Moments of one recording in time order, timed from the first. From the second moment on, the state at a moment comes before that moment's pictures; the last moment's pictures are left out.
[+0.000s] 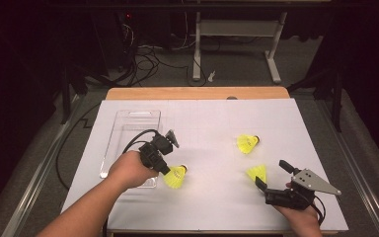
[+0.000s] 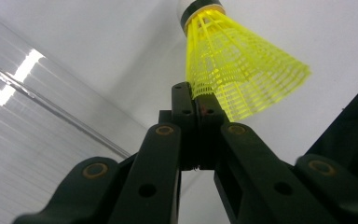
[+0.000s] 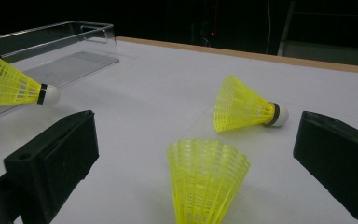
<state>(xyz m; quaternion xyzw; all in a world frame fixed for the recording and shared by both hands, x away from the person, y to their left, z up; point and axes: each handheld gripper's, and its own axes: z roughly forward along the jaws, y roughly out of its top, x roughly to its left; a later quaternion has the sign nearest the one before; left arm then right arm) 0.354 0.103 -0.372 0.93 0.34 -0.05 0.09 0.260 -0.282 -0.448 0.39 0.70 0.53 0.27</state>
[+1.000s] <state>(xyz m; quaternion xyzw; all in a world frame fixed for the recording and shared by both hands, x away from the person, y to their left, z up) 0.351 0.132 -0.322 0.92 0.36 -0.05 0.14 0.260 -0.281 -0.449 0.39 0.70 0.53 0.27</state>
